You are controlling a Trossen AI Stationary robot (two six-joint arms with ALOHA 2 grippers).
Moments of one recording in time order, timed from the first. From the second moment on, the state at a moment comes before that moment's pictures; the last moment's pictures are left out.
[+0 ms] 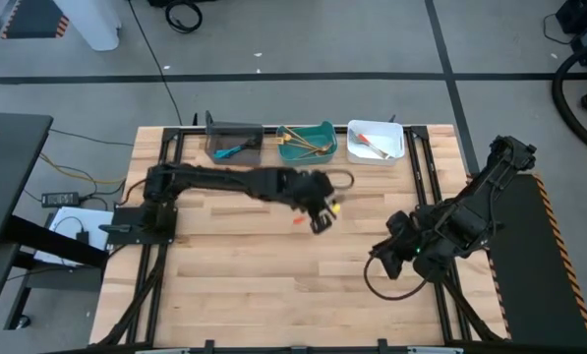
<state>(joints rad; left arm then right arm) -0.03 2.01 1.79 -0.64 -0.11 -0.37 0.80 1.17 1.09 -0.90 0.55 1.51</state>
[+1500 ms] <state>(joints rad) 0.38 1.90 1.79 -0.18 0.29 -0.17 -0.12 1.08 1.09 -0.34 0.73 0.60</state>
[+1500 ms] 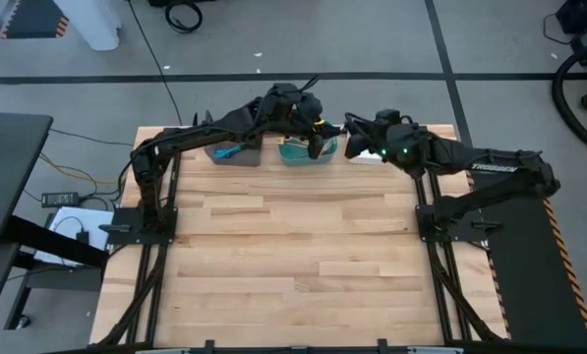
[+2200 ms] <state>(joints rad) 0.42 1.90 1.79 -0.16 0.30 -0.16 -0.34 1.13 1.09 -0.22 0.49 0.46</state>
